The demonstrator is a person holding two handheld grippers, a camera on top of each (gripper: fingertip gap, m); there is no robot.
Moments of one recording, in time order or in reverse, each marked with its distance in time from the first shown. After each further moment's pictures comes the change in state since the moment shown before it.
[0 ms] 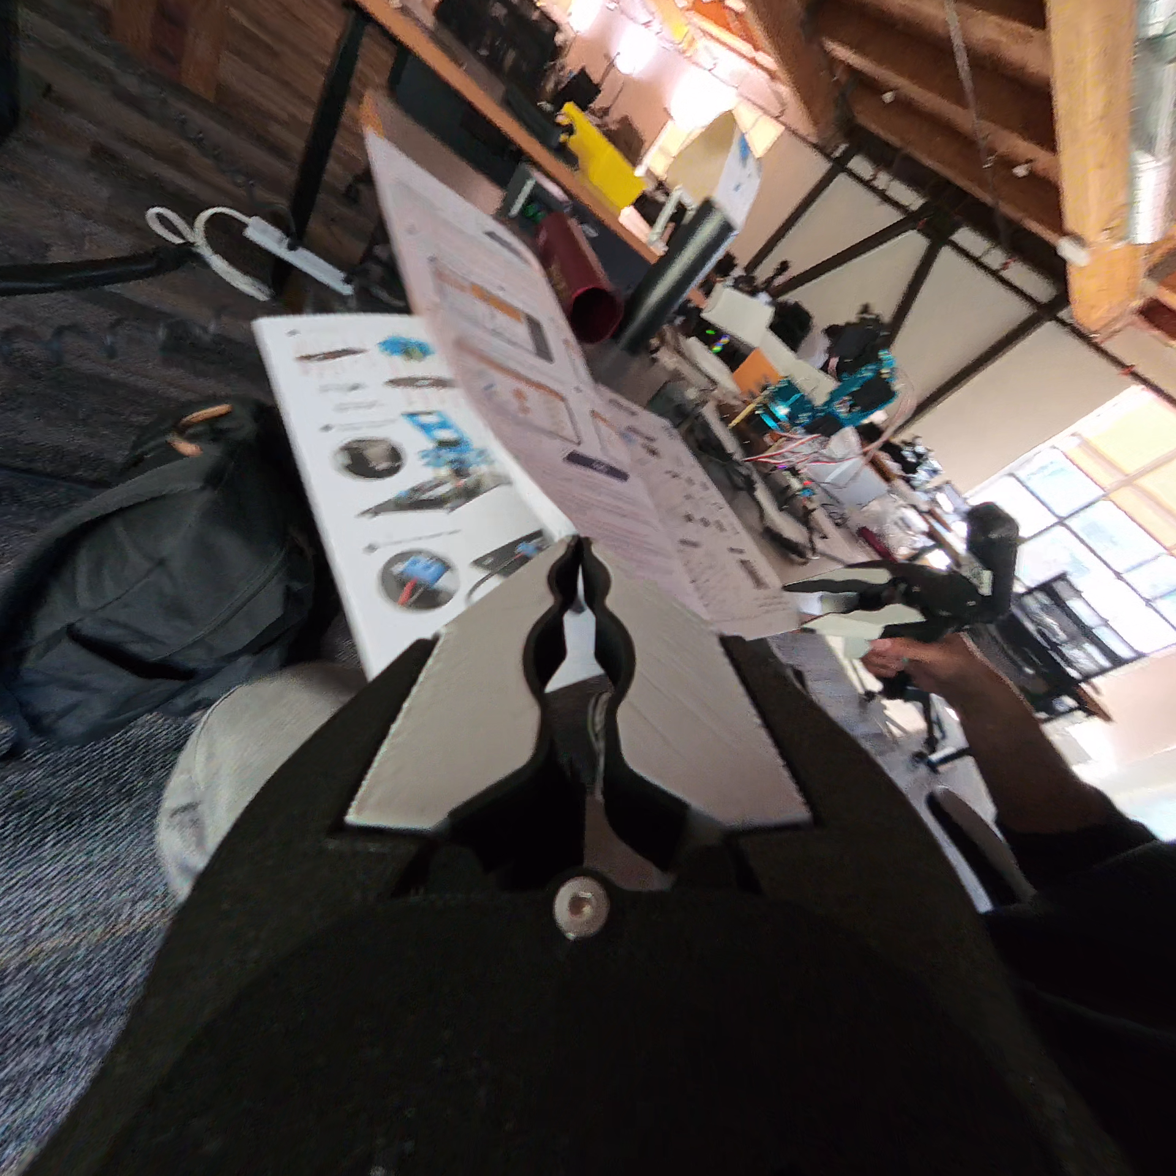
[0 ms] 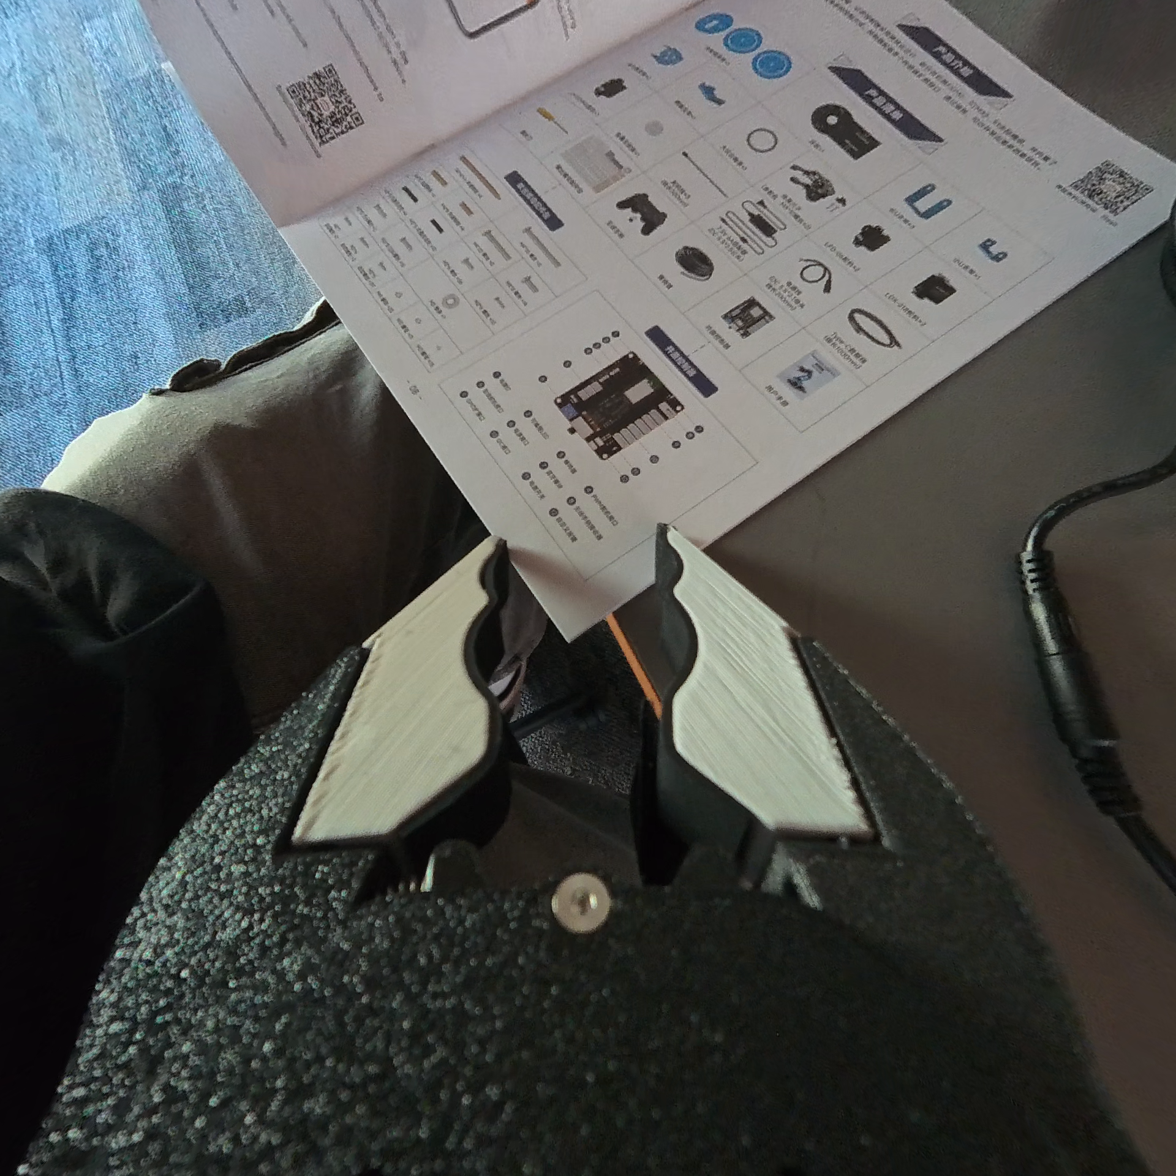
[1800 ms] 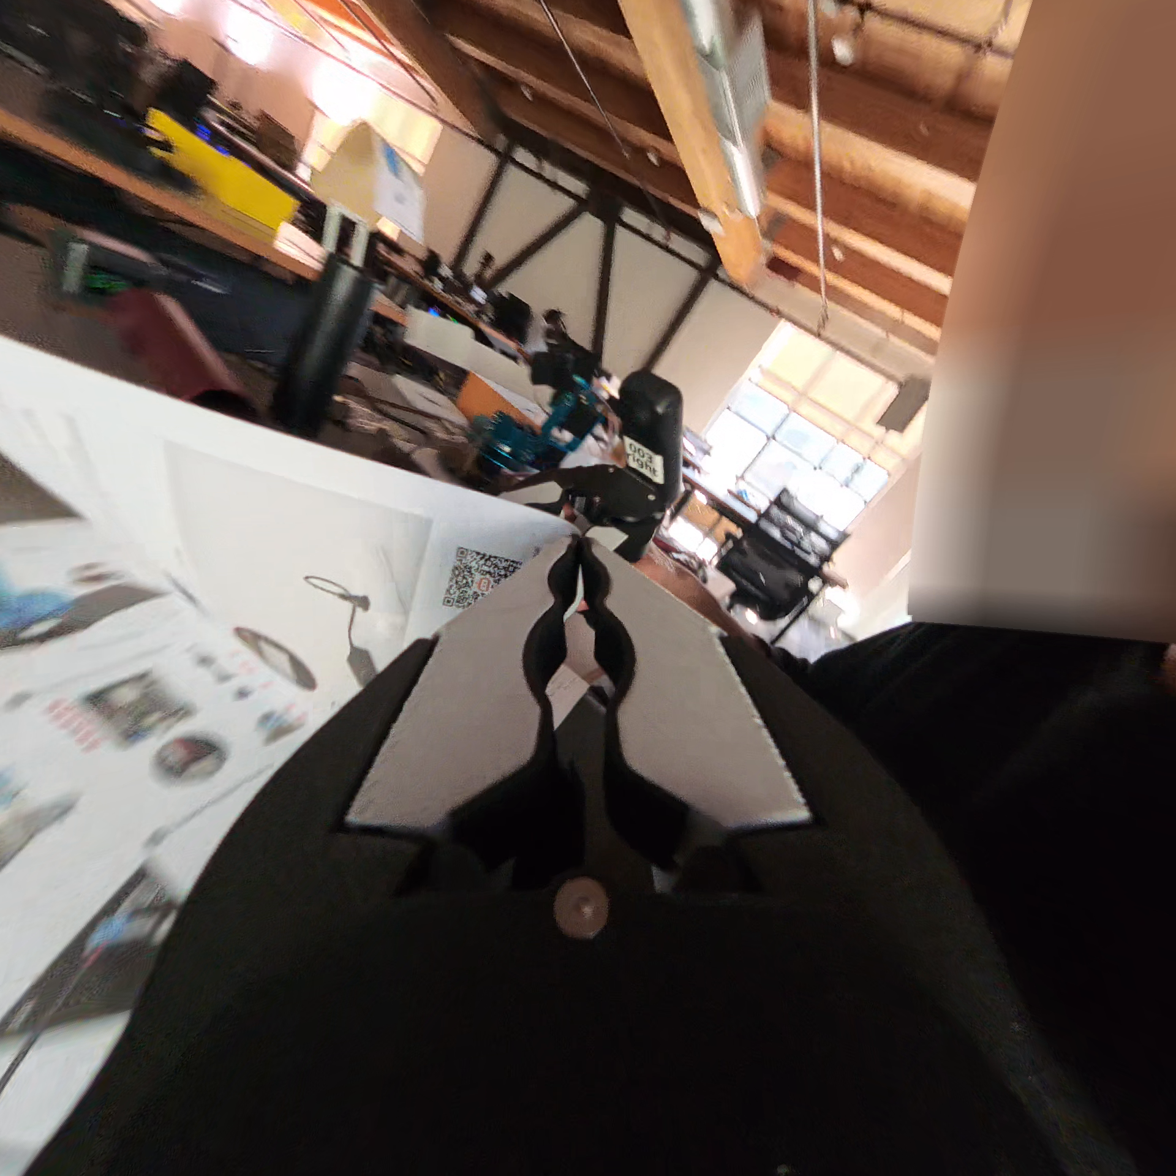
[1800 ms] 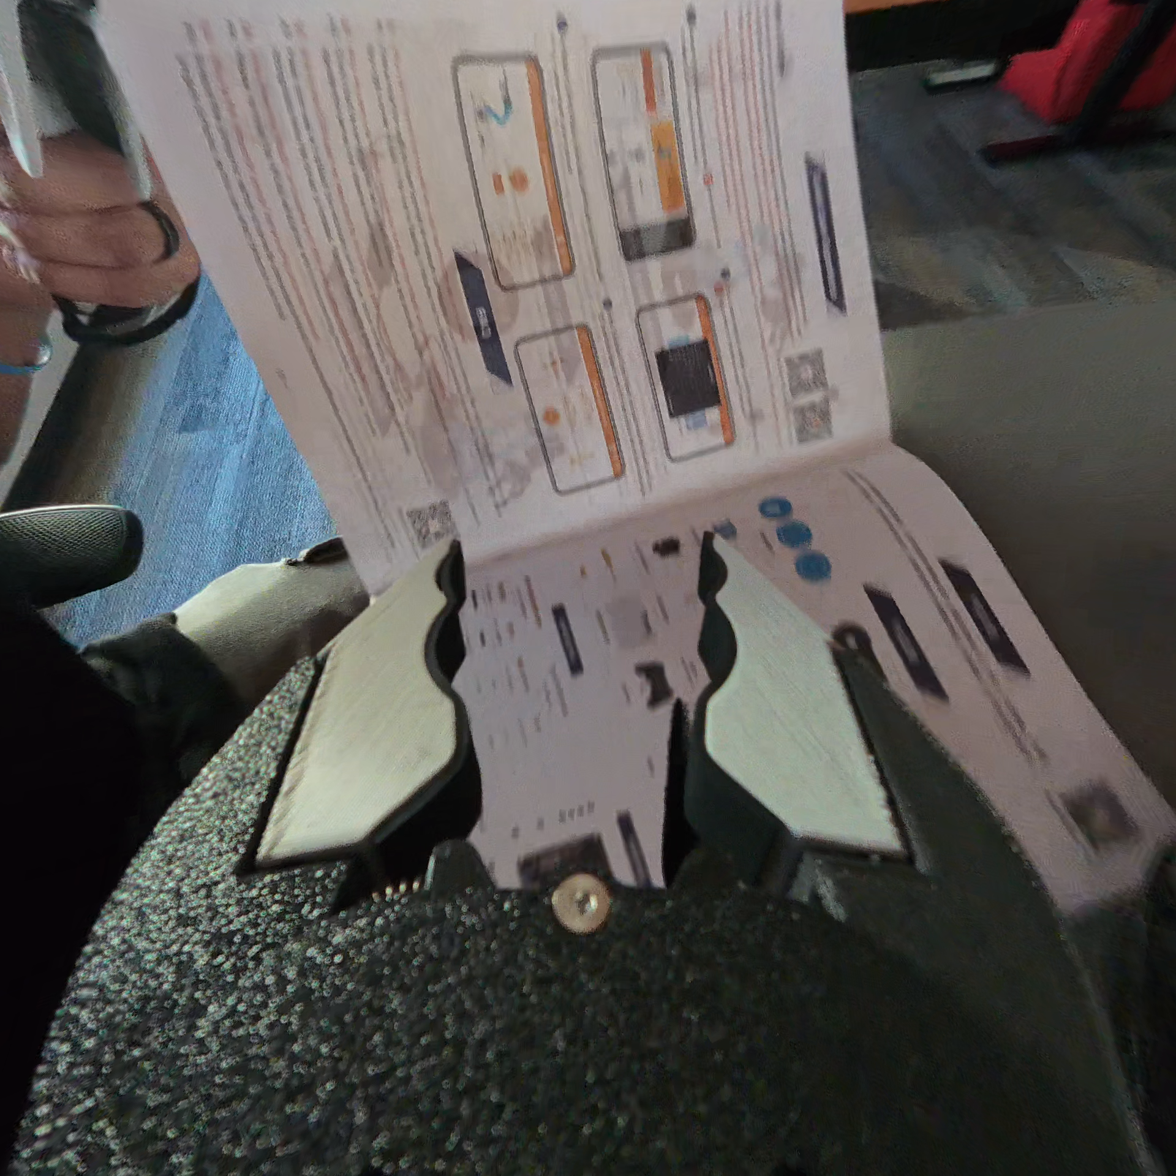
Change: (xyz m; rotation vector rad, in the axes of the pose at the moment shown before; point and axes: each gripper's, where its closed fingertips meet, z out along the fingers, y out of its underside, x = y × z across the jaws) left arm 0.147 -0.047 0.064 -0.002 0.481 0.087; right arm -0.015 -0.163 0.062 0.135 -0.275 -0.180
